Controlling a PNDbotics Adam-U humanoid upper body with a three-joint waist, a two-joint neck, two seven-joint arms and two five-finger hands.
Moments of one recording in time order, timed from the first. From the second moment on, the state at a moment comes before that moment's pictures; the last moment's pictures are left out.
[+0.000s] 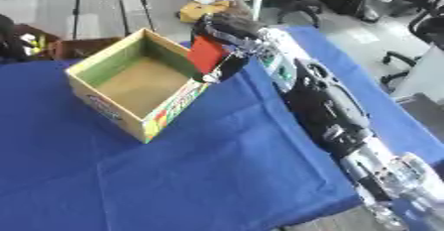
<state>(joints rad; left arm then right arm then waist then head) -0.20 0.15 0.02 -1.81 0.14 -0.09 0.11 -0.72 -0.68 0.05 -1.20 0.68 -0.61 0.23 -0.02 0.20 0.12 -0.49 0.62</state>
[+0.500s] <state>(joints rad) -0.23 0.15 -0.03 -1.81 0.15 -0.08 0.07 -0.74 -0.66 0.03 -1.07 0.71 -0.58 0.23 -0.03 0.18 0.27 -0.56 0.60</state>
